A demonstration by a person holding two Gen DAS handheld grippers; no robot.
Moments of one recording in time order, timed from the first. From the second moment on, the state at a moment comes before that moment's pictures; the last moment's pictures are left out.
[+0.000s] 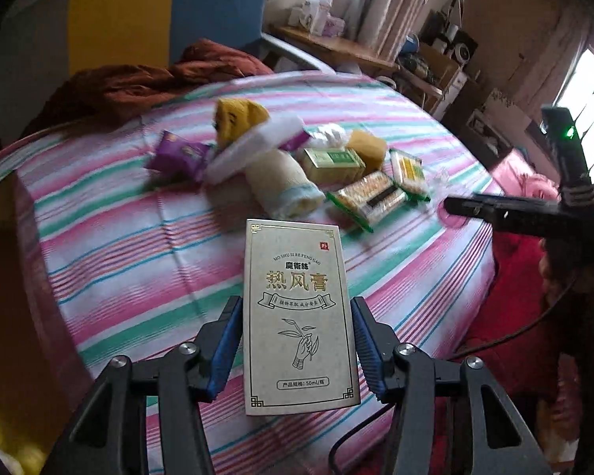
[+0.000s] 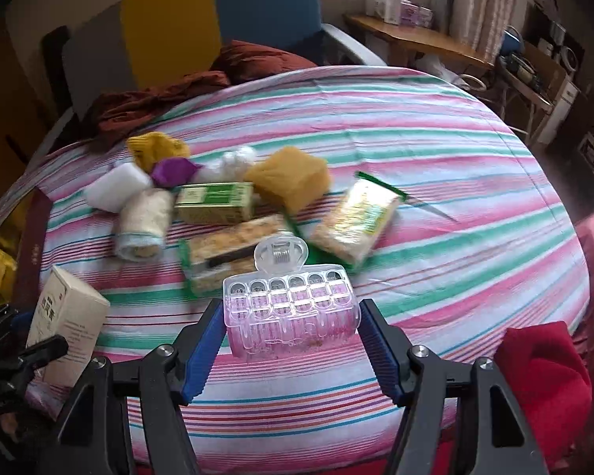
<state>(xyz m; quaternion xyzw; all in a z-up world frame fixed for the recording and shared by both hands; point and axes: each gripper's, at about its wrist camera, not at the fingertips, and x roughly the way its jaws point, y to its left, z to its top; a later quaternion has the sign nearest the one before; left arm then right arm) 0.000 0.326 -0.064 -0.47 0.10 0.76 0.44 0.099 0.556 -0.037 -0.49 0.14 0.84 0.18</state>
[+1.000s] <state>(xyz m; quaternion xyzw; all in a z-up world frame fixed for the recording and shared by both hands) -0.107 0.017 -0.052 -0.44 -0.05 0.88 0.16 -0.045 0.221 -0.050 -0.50 -0.01 0.85 -0.14</state>
